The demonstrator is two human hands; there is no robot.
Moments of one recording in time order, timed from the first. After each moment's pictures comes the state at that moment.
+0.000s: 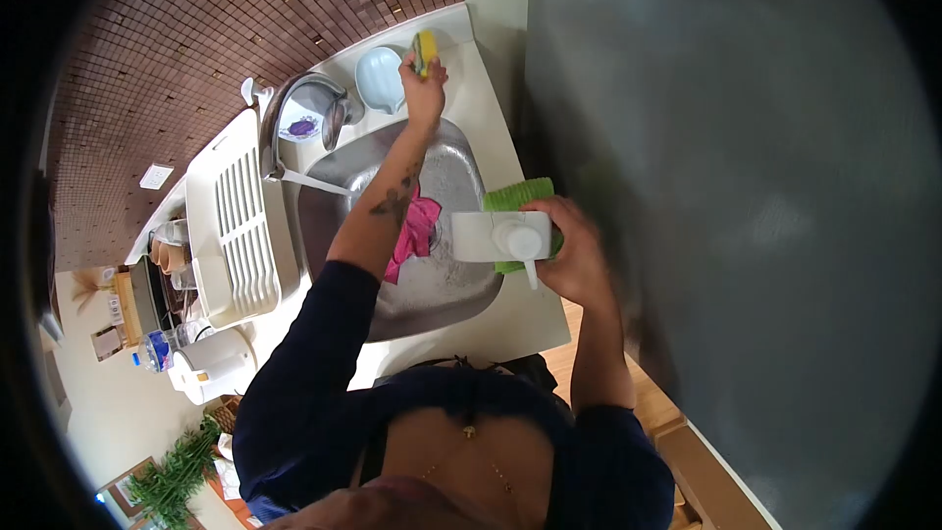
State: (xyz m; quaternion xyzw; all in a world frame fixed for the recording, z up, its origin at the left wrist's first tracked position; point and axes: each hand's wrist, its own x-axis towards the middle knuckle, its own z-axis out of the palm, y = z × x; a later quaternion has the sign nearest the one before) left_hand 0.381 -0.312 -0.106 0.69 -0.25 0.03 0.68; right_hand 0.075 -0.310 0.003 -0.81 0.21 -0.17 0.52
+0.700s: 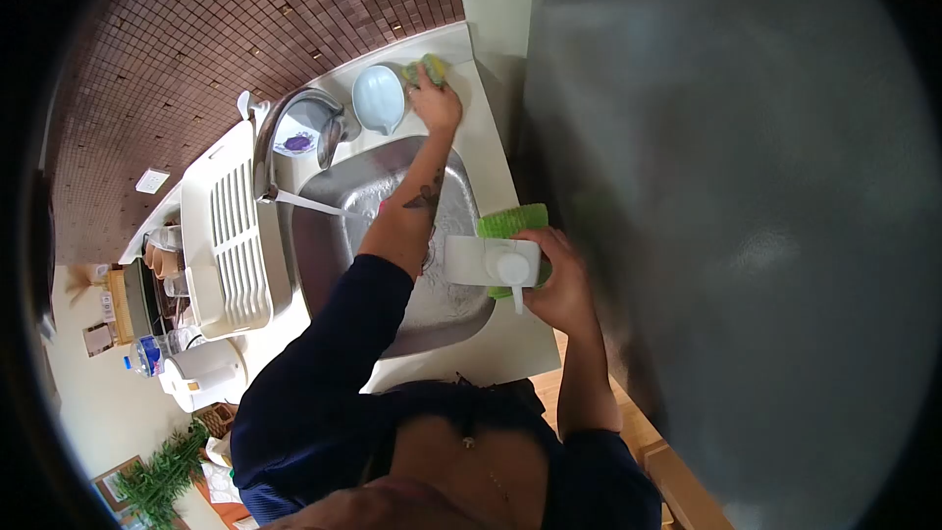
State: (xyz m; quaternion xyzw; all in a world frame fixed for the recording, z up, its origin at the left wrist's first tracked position) left_hand 0.400 -0.349 -0.144 0.89 -0.18 0.11 0.42; right_hand 0.080 -0.307 -0.009 -0.79 0.23 -0.17 0.54
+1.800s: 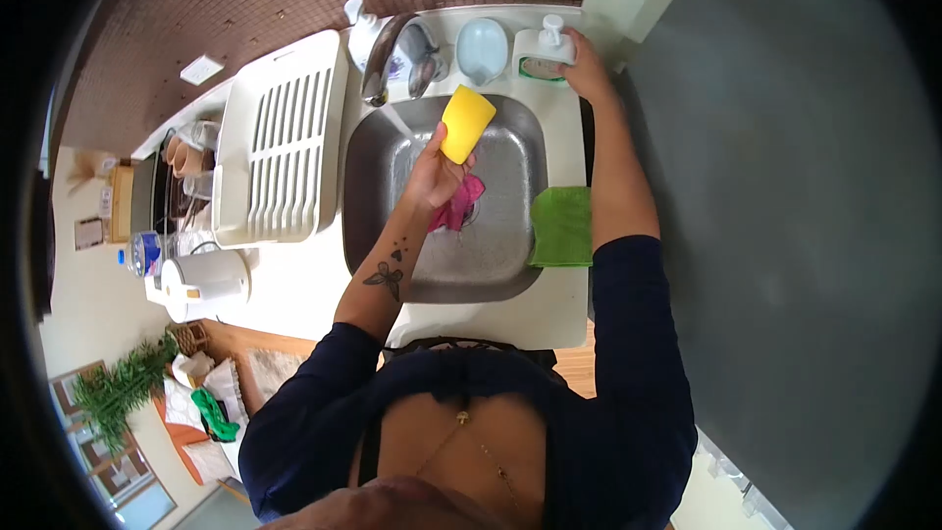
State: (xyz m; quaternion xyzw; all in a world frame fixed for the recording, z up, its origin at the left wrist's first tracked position) left_hand 0.327 -0.115 -0.109 0.24 0.03 -0.43 0.87; right_hand 0.338 -0.423 -0.086 -0.87 0.13 -0.16 0.44
